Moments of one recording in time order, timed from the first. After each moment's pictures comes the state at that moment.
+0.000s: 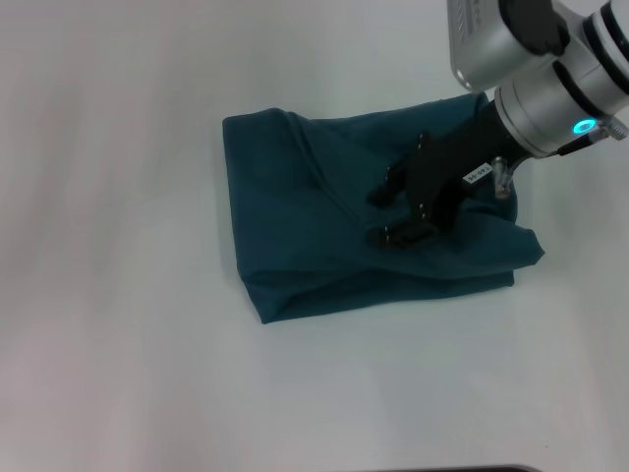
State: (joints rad) left arm -0.36 -1.95 -2.79 -0.72 -1.38 1.83 -2.36; right arm 0.74 2.09 -1.23 -1.01 -2.35 -1.57 1.86
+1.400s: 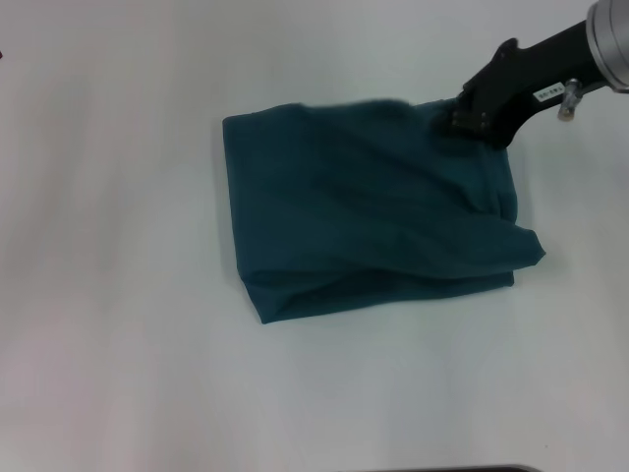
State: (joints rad) left arm -0.37 -1.95 -2.79 -0.70 -1.38 1.84 -2.36; right arm 0.62 2.09 -1.12 -1.31 -2.43 -1.56 2.02
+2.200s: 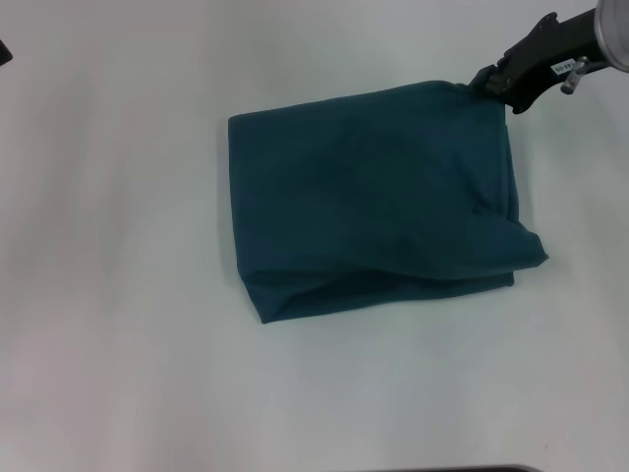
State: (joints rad) left arm -0.38 -1.96 -2.78 -0.69 -1.38 1.83 -2.37; right arm 0.62 2.09 -1.15 -1.24 -2.59 -1.32 2.11
